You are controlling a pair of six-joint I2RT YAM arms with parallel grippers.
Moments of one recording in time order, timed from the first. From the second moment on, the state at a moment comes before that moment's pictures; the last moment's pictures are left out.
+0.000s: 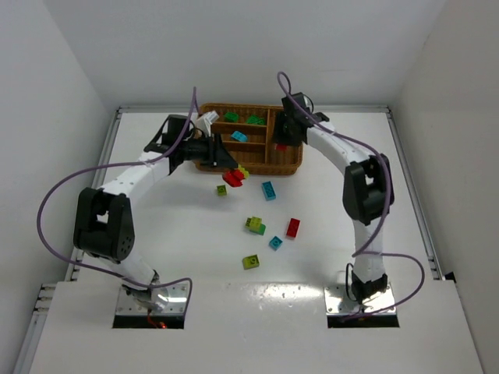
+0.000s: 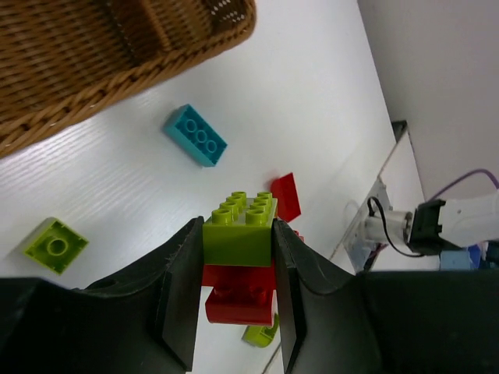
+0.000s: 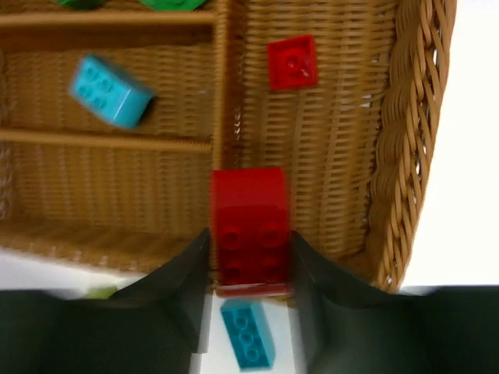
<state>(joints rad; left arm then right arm) -0.24 1.62 1.20 -0.23 0.79 -0.37 0.37 2.05 1.70 -0.46 0.07 0.46</state>
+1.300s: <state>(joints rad) -0.26 1.61 1.20 -0.22 0.35 -0.56 0.62 1.86 1.40 -0.23 -0.24 0.83</state>
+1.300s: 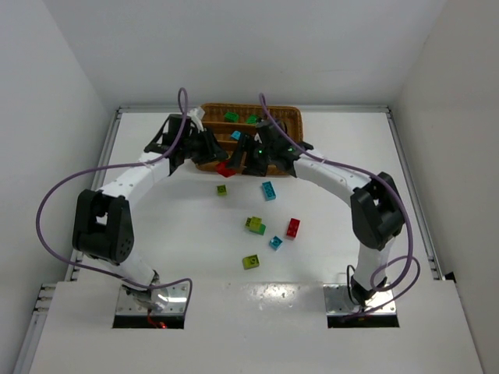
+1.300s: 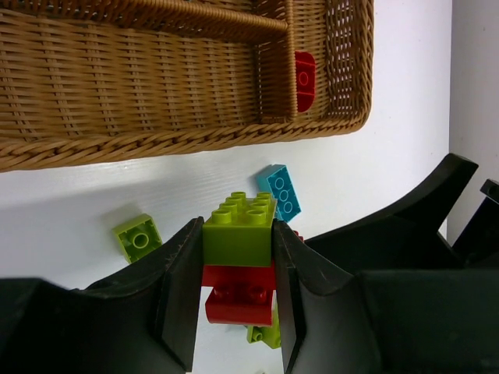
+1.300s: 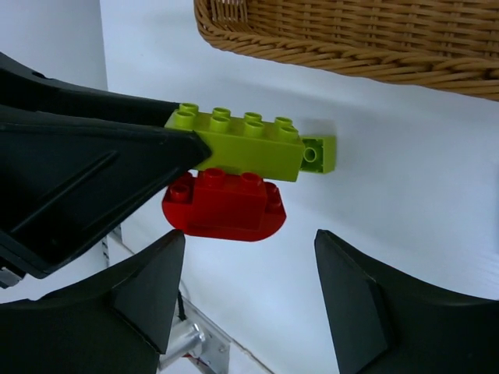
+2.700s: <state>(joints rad) -0.26 1.56 1.17 -0.22 0.31 -0.57 0.66 1.88 1.43 -0.18 -0.16 0.85</state>
